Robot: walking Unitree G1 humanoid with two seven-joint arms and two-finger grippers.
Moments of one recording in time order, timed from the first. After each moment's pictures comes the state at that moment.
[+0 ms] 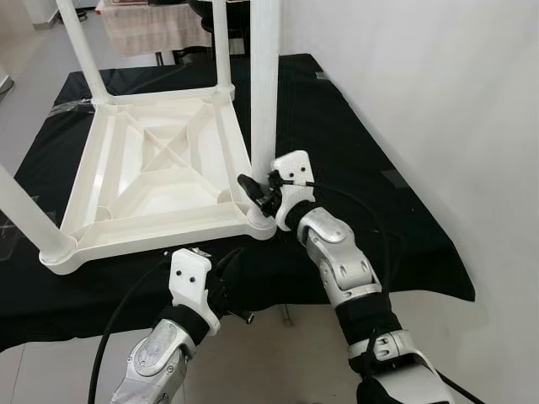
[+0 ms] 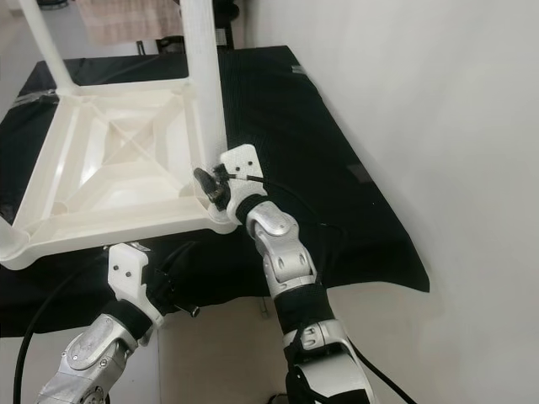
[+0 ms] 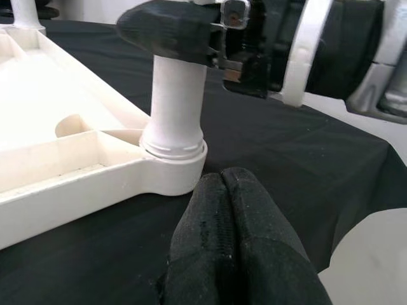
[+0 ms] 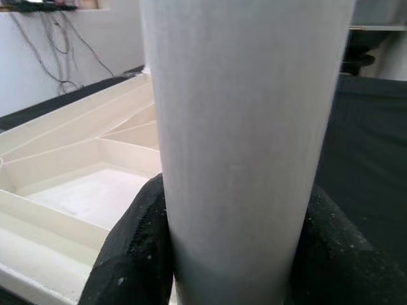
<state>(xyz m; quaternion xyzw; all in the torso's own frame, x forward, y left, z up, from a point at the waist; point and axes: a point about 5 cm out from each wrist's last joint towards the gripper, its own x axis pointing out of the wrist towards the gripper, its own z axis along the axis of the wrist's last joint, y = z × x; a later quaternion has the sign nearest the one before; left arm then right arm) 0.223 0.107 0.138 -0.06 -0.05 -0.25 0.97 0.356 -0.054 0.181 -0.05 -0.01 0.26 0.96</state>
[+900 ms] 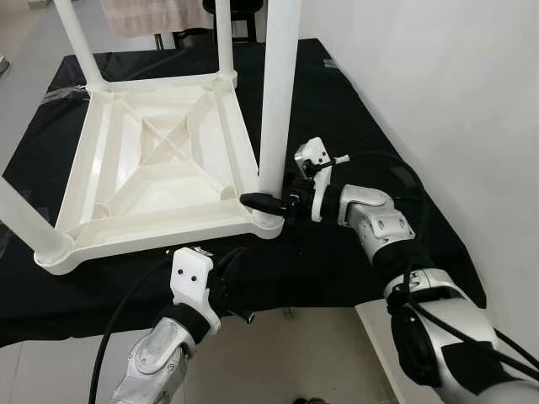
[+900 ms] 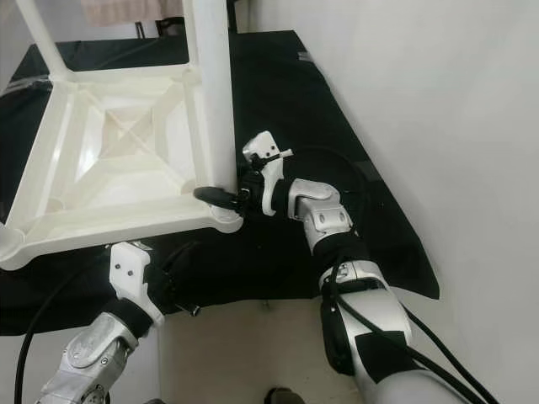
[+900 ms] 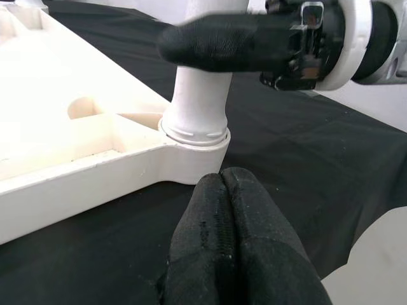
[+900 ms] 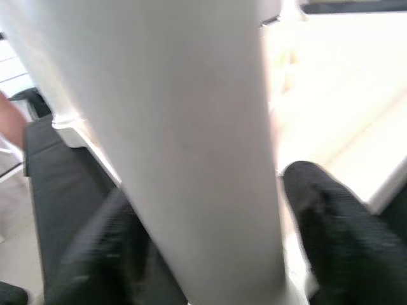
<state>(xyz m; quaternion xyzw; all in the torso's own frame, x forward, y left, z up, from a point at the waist) 0.224 0.107 0.137 -0.05 -0.05 -0.25 0.97 0.381 -0.106 0.188 0.00 0.05 0.52 0.85</state>
